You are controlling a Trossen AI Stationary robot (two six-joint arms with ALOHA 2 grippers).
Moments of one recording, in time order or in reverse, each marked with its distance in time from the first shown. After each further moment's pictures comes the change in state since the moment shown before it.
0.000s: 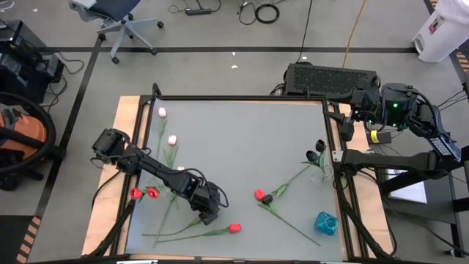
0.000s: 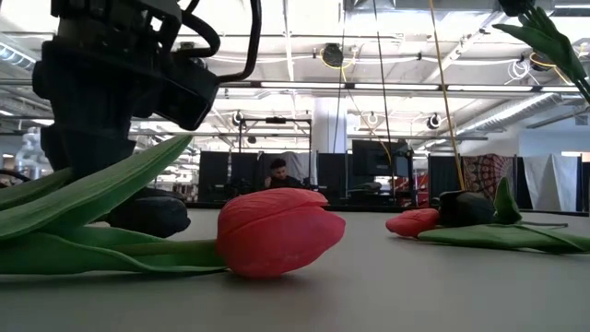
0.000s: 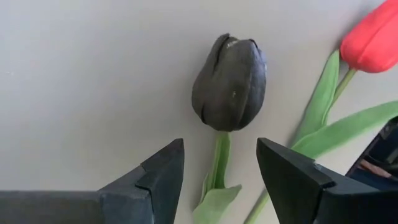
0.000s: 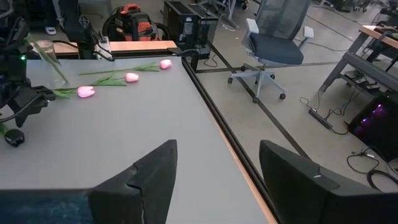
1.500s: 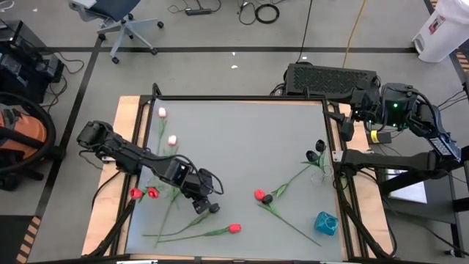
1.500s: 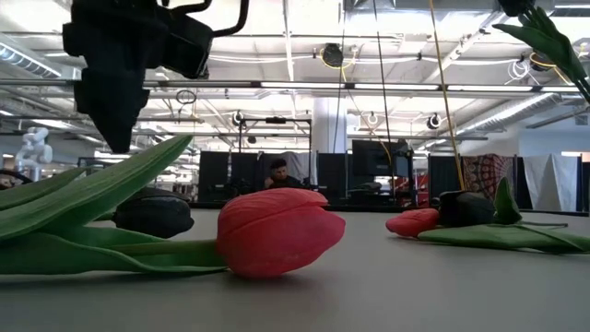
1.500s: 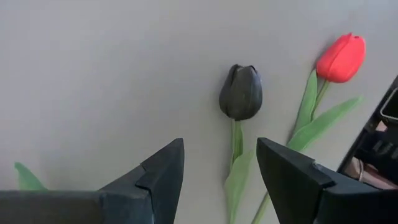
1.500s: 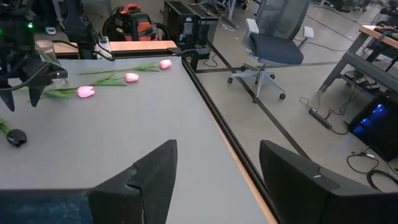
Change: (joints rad) left arm 0.058 -0.201 -0.001 -0.188 -0.099 0.132; right arm 0.000 0.000 0.000 0.000 0.000 0.000
